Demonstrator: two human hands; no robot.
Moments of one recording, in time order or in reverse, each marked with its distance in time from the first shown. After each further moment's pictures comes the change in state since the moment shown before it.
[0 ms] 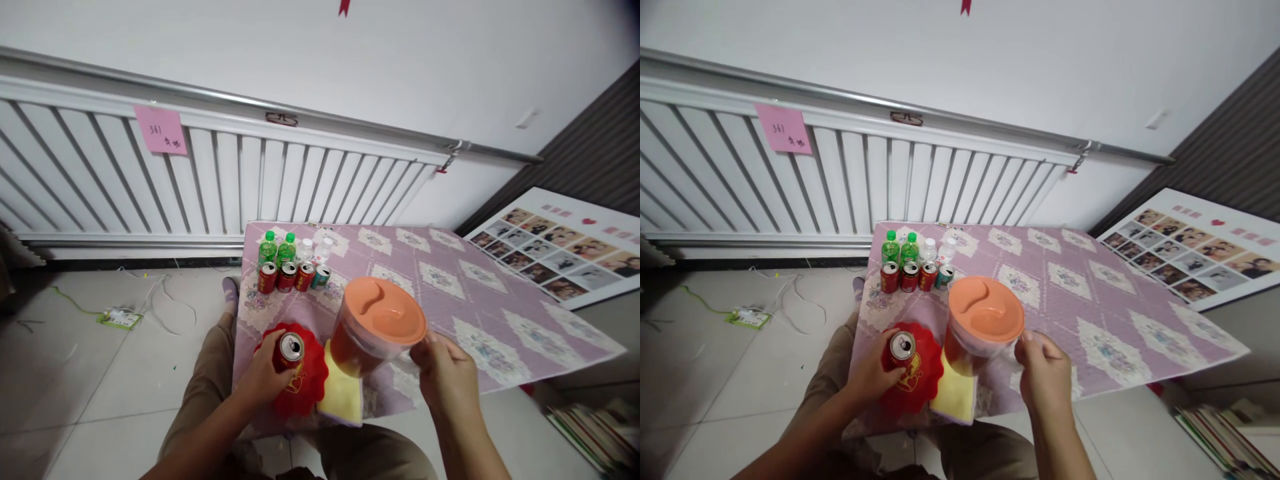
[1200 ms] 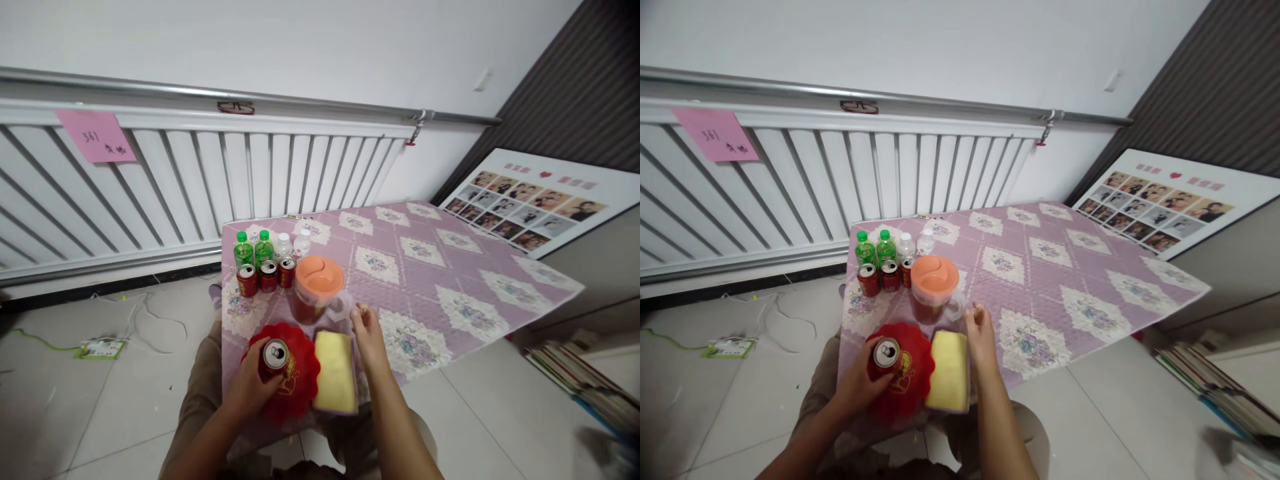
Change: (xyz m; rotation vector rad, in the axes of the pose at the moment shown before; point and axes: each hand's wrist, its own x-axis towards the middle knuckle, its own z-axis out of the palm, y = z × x) left_hand 0.003 -0.034 0.004 0.158 -0.060 0.028; right_hand -0.003 0.119 0.070 0.013 0.010 0.277
